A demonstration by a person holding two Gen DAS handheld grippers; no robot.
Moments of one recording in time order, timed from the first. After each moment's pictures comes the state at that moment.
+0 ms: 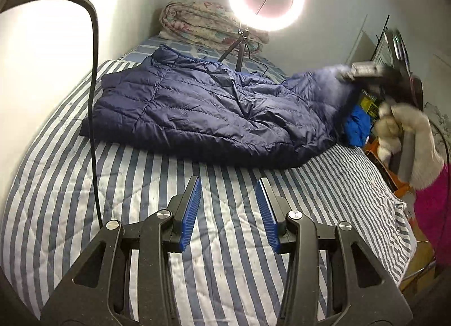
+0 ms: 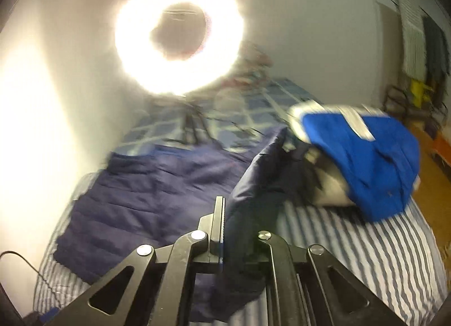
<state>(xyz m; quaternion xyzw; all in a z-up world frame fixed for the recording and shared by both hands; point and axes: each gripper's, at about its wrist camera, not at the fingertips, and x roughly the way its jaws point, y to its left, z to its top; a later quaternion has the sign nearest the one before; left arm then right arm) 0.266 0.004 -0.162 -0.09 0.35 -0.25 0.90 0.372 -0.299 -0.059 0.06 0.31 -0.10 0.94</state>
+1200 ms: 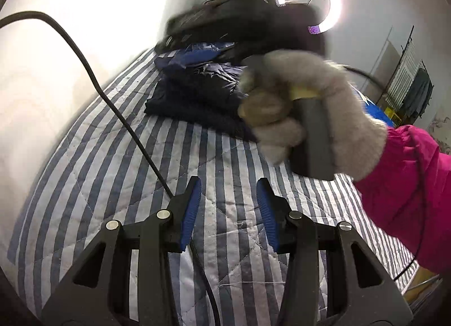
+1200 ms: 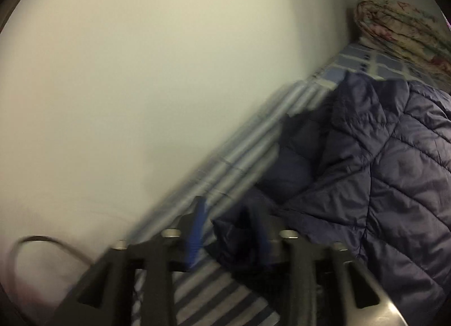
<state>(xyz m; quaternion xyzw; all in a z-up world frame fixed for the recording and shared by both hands) 0.243 0.064 -0.181 -0.11 0.36 -0.18 0.91 0.485 0.011 -0.180 0.00 0.43 0.31 0.85</state>
